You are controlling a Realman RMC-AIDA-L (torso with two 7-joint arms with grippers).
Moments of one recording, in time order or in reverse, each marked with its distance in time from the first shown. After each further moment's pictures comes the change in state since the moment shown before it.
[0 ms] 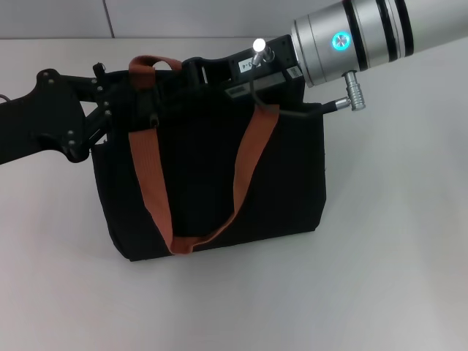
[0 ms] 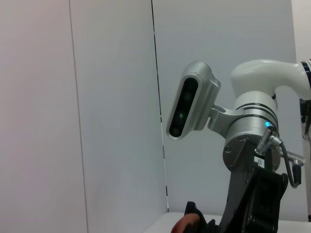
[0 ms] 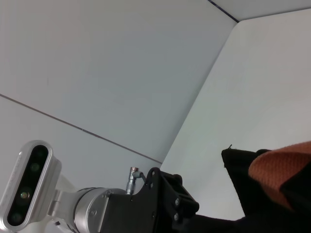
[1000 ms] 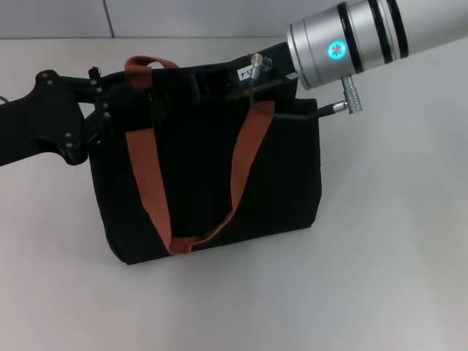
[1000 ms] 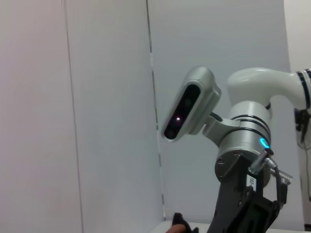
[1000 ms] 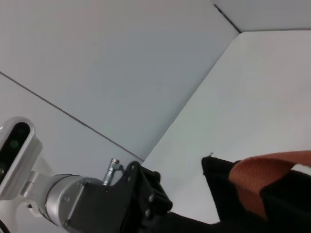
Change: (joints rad) left arm 0.004 -0.002 -0.011 0.000 -0.004 0.031 -0.004; right arm -0.021 0.005 -0.056 -0.046 -0.005 0.045 -0.109
